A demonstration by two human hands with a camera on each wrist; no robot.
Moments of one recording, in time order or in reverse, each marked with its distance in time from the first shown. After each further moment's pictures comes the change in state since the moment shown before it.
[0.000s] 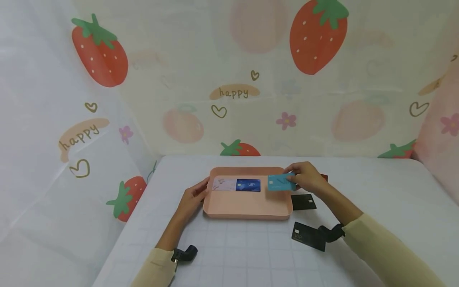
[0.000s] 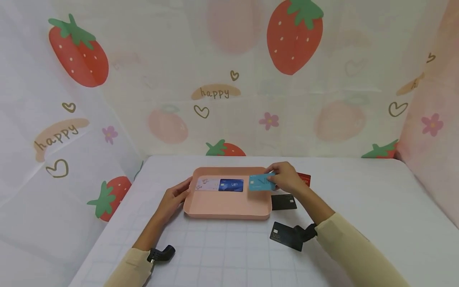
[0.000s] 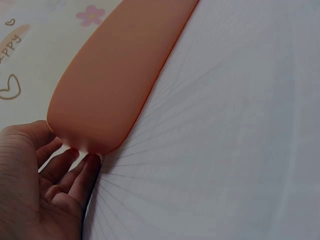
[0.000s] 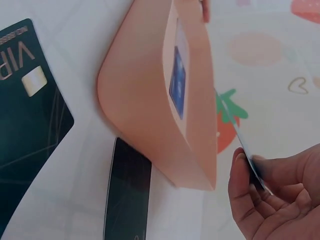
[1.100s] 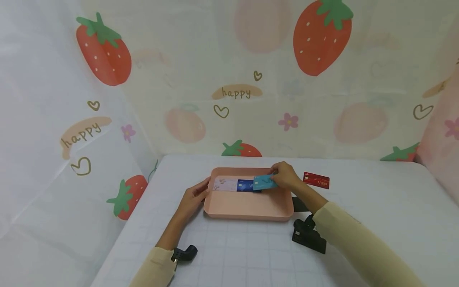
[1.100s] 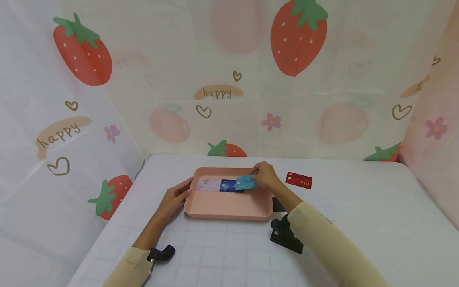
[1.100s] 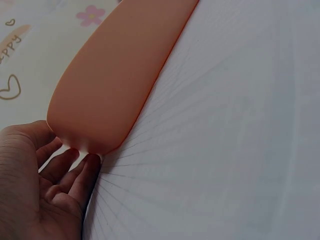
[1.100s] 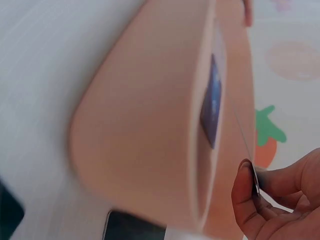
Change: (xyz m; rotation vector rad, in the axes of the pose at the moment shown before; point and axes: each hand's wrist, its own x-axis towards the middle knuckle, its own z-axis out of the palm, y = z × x) left_hand 0.002 -0.004 -0.001 -0.006 -0.008 0.020; right_hand 0.050 -0.007 0.052 -0.142 0.051 0.006
